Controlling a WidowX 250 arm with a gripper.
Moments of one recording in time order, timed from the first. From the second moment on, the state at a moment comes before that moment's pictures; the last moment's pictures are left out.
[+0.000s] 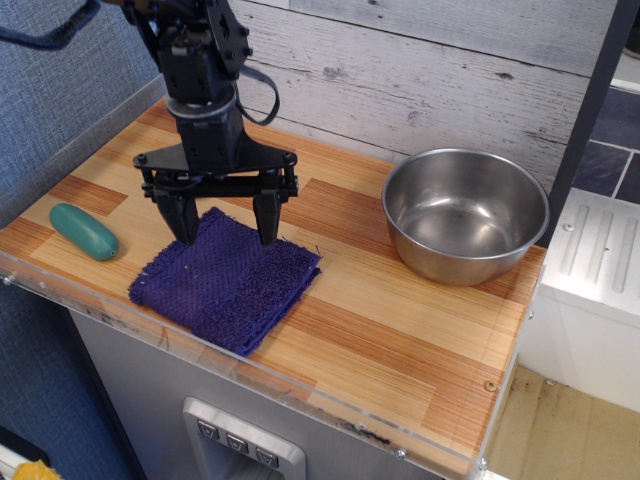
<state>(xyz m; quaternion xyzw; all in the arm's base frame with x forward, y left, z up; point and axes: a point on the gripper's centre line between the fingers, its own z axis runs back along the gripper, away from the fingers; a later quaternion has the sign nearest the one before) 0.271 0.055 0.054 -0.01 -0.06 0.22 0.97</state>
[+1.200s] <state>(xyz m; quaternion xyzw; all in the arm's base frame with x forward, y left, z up) 0.260 0.058 0.012 0.00 -0.06 0.22 0.97</state>
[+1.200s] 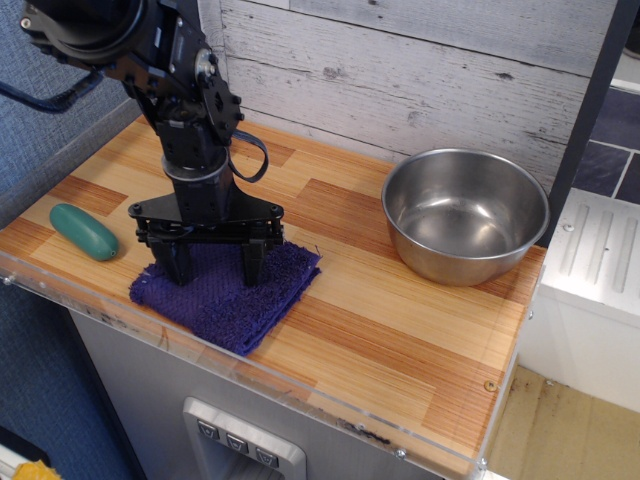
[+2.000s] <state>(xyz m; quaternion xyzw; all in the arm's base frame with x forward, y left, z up) 0.255 -0.035 0.010 0.00 -0.06 0.15 0.99</state>
